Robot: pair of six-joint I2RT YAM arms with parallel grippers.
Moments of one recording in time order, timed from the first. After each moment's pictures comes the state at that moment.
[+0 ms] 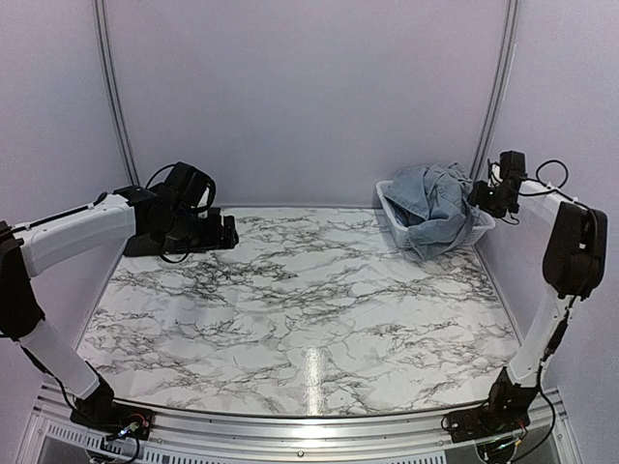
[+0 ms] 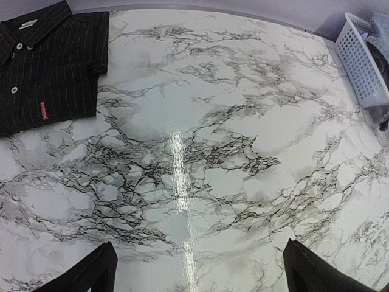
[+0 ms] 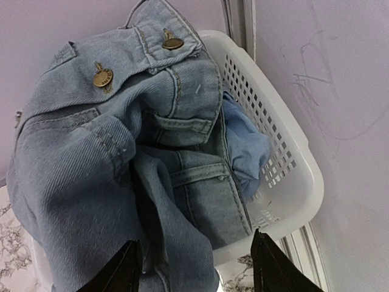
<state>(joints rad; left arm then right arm) -0.57 1.55 1.29 -0.62 -0.12 -0.49 -0.20 1.84 1.58 -0.40 -0.12 0.23</state>
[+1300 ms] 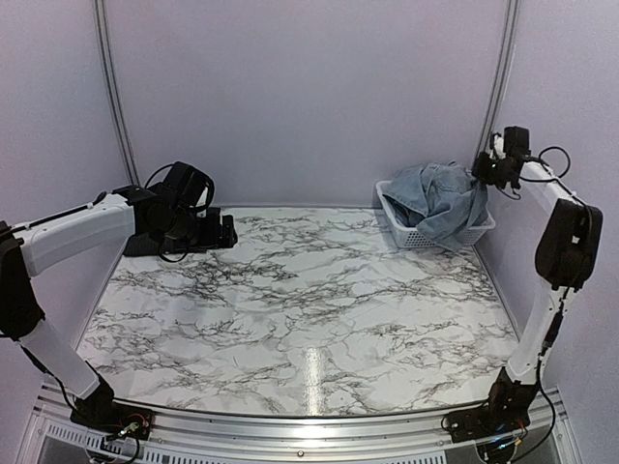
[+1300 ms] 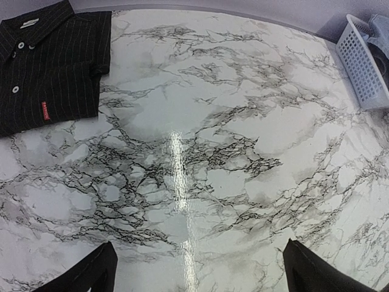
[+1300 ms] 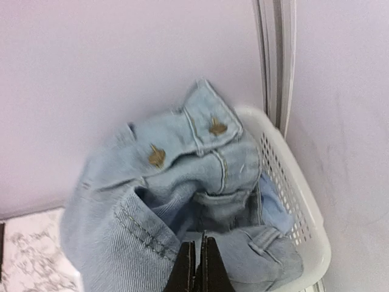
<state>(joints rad) -0.56 1.55 1.29 -0.62 -0.11 -0.49 -0.20 2.02 1.91 -0.48 -0.21 0.24</state>
